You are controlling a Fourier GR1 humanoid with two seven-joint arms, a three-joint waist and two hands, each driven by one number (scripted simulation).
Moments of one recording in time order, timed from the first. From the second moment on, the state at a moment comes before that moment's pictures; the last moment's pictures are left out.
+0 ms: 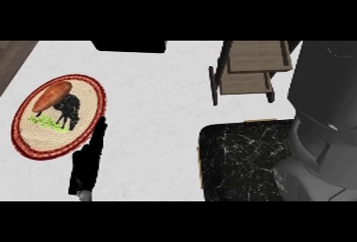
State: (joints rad) left arm 0.05 0.13 -0.17 -1.43 -0.03 0.25 0.02; right arm -1.56 0.00 -0.51 -1.32 1.95 0.50 1.15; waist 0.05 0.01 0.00
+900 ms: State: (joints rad) left arm 0.05 0.14 -0.15 -1.44 -0.03 0.24 0.02; right arm -1.51 -0.01 -0.80 -1.18 1.87 0.12 1.15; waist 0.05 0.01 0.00
